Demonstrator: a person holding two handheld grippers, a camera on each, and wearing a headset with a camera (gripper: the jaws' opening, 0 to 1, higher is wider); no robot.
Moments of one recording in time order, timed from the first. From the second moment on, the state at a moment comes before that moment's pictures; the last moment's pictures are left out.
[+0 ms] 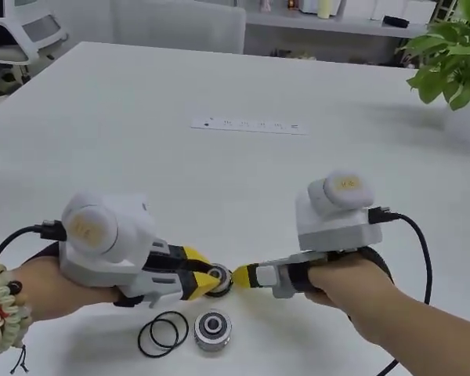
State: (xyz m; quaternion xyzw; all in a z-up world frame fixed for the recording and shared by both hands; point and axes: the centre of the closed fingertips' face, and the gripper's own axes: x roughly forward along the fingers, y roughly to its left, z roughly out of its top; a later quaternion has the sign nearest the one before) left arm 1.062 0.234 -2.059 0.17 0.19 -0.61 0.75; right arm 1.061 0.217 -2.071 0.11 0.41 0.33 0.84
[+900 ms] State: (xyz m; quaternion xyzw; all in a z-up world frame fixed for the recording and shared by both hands) left arm 1.061 0.234 -2.059 0.17 0.18 -0.61 0.75; right arm 1.056 0.235 -2.059 0.11 0.40 0.36 0.84
